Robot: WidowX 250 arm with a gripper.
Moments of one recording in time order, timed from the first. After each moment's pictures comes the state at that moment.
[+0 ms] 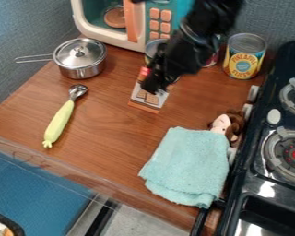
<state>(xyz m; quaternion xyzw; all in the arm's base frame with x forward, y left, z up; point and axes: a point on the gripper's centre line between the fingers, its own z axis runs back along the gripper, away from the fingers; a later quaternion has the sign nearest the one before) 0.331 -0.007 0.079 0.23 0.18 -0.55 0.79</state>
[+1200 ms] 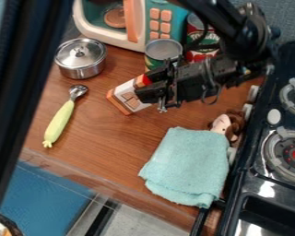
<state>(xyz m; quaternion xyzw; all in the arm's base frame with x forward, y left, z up) 0.328 0.009 0.046 0.36 0.40 -0.46 0.70</state>
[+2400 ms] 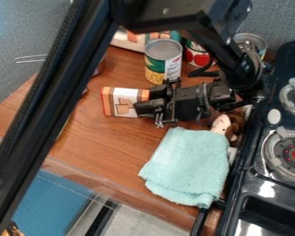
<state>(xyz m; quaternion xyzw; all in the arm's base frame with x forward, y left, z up) 0.334 0.011 0.011 0.35 0.43 -0.48 0.68</state>
